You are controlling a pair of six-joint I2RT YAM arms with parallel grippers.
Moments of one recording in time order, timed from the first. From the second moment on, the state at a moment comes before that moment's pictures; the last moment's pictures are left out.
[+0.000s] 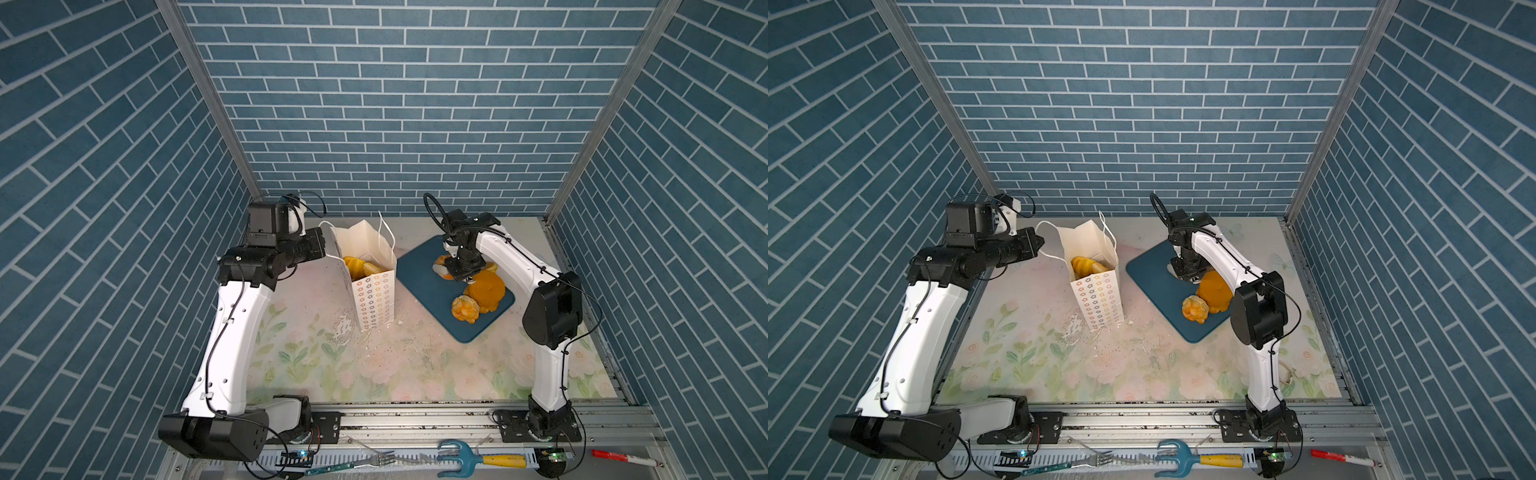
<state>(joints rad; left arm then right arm) -0.07 1.26 1.54 -0.94 0.26 -0.31 0.55 2.03 1.92 -1.33 0.09 0.07</state>
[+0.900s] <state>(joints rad) -0.07 1.20 1.48 -0.91 0.27 -0.33 0.61 1.65 2.02 -1.28 0.08 0.10</state>
